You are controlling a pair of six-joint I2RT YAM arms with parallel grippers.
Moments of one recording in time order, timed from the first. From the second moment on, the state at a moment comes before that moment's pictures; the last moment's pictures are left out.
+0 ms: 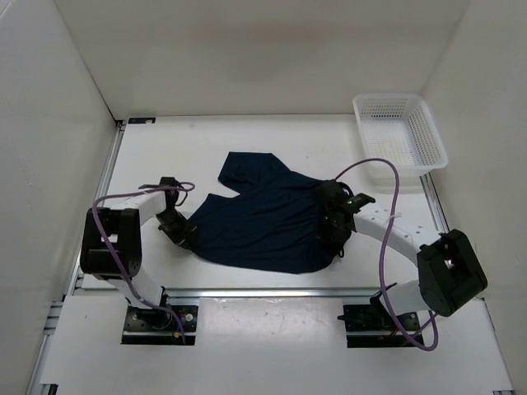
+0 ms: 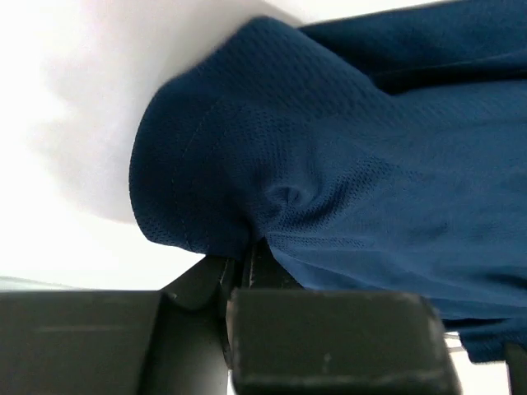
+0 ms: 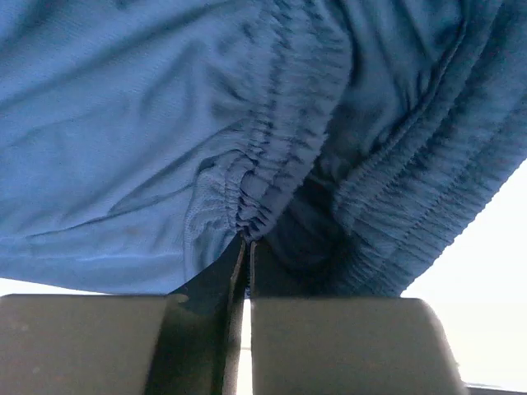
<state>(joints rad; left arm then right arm) -0.06 1.60 0.83 -0.84 0.15 -0.80 0.60 1.39 0.82 -0.67 0.07 0.69</state>
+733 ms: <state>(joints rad) -0.04 1.75 1.89 -1.05 0.12 -0.70 0.21 1.44 1.53 -0.50 -0.19 0.29</state>
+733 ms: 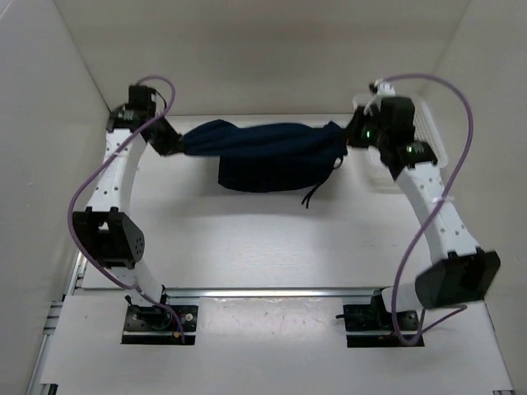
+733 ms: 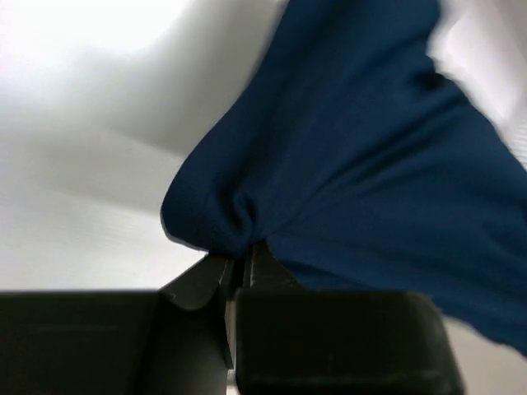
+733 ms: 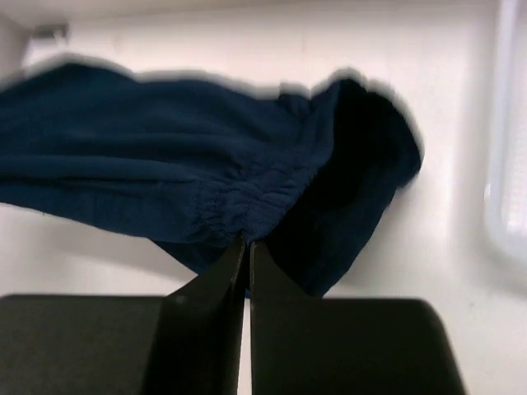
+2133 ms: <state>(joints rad) -0.03 1.75 1.00 -0.85 0.16 -0.74 0.43 1.24 0.78 -0.70 -0.16 1.05</state>
